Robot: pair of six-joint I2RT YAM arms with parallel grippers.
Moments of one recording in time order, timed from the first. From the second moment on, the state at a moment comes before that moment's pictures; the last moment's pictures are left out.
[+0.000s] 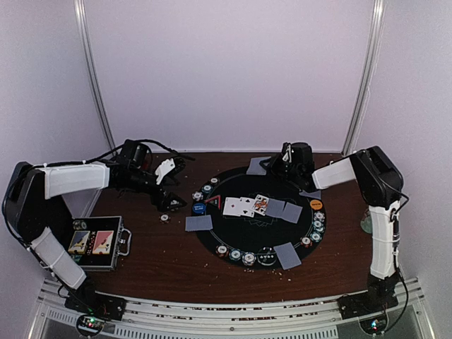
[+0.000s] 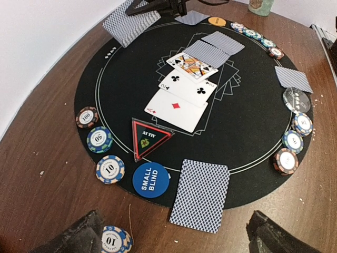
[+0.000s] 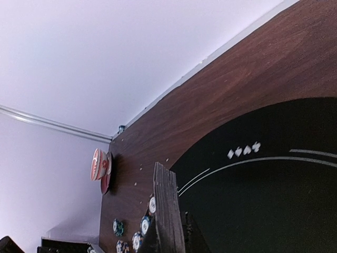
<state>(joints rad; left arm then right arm) -0.40 1.59 1.04 -0.26 0.61 0.58 0.39 2.15 1.30 0.54 -0.29 0.99</state>
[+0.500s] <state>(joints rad) -0.39 1.59 1.04 -0.23 0.62 0.55 0.34 2.43 1.63 0.42 -0.23 1.05</state>
